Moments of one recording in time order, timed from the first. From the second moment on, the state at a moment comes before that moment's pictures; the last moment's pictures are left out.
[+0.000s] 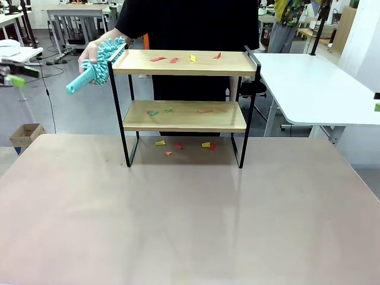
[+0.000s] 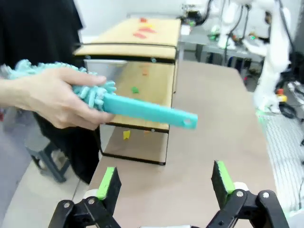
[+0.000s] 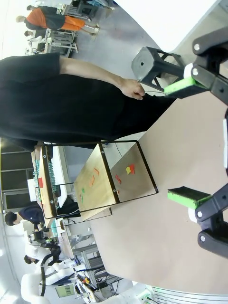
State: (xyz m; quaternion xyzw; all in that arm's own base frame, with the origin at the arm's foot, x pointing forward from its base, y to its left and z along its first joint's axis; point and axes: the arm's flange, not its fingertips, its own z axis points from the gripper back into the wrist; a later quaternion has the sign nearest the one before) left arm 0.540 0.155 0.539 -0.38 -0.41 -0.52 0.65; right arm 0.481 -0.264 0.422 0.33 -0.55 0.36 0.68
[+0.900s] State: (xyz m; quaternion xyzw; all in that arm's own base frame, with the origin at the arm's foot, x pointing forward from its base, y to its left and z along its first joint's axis) left arm 0.455 0.036 0.656 -0.13 -0.27 -0.31 0.90; right arm 0.481 -0.264 0.422 0.33 -0.55 0.36 0.68
